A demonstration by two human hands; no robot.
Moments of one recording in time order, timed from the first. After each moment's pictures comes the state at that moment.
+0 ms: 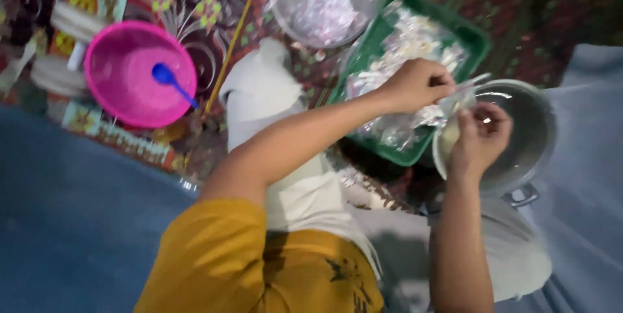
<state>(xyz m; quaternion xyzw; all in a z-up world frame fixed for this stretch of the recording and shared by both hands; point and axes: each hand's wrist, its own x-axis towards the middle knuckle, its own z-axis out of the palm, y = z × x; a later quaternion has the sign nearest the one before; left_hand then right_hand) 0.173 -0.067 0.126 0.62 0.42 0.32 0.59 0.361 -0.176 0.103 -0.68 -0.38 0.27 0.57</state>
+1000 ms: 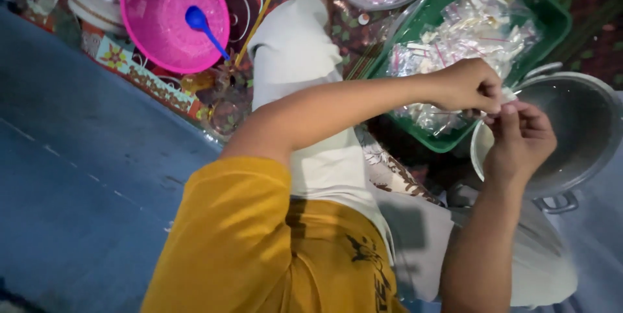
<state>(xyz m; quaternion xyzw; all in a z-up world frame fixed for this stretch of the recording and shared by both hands) 0.157 -0.091 0.137 0.56 0.26 0.31 0.72 0.331 -0.190 0.159 -0.61 -0.33 0.51 0.52</state>
